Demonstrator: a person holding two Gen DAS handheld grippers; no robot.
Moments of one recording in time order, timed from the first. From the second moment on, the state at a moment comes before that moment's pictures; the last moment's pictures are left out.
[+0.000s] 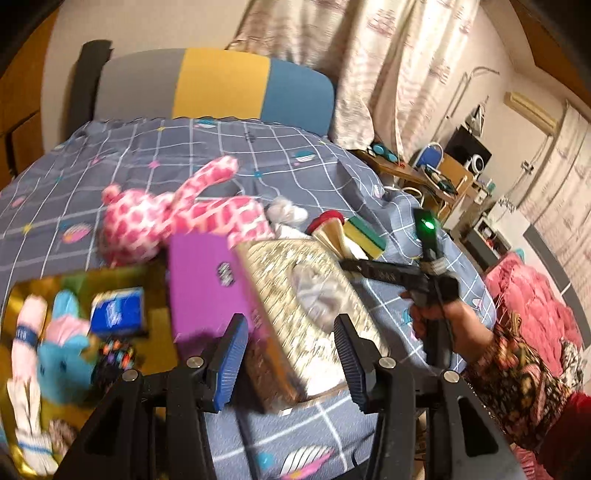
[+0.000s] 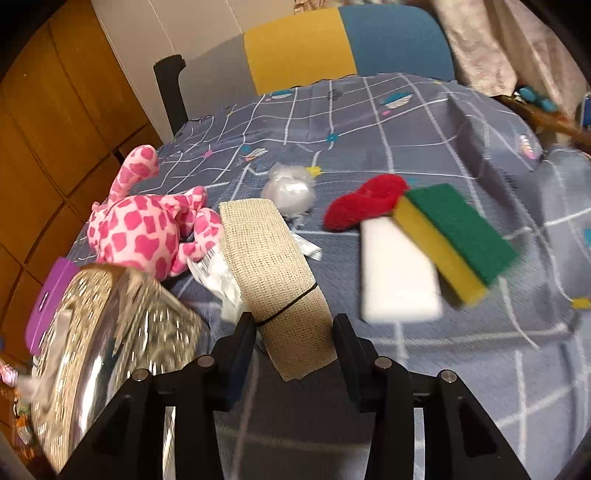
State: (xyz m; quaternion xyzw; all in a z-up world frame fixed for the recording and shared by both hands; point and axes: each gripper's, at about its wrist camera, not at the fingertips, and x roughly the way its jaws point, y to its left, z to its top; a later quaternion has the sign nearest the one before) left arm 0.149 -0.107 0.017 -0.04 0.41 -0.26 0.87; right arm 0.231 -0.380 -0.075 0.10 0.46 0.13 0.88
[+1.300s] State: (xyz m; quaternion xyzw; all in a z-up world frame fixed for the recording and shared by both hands) left arm 0.382 -0.335 -0.110 0.22 0.64 -0.15 0.72; right arm 0.163 -0.444 -0.068 0.14 0.49 0.13 0.85
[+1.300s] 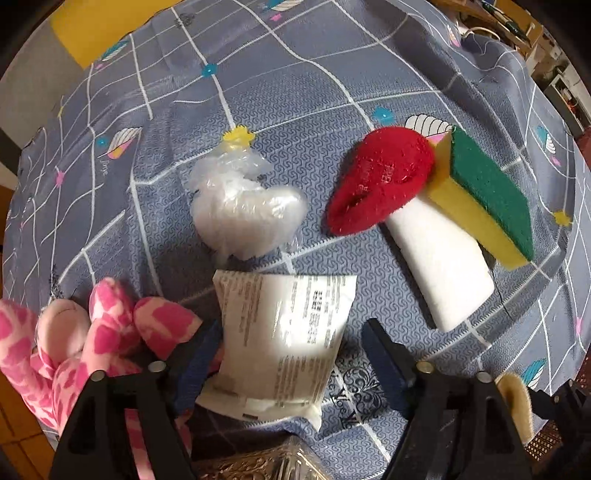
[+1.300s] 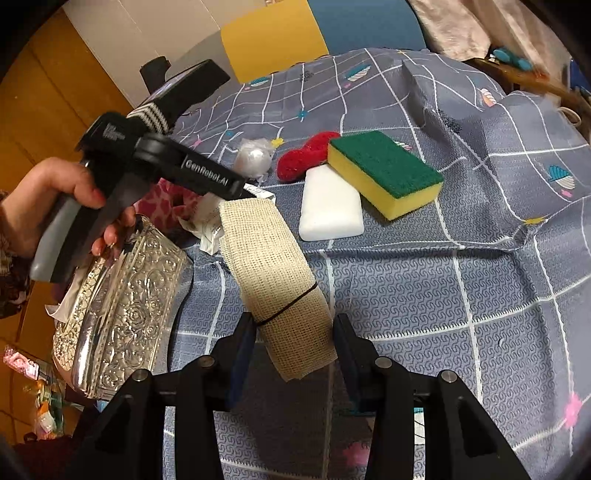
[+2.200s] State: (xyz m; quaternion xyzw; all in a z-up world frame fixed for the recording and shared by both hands) left arm 0.364 -0.341 -0.085 0.19 0.61 -0.18 0.74; right arm 0.170 -0.454 -0.075 0.16 0.50 0.11 0.85
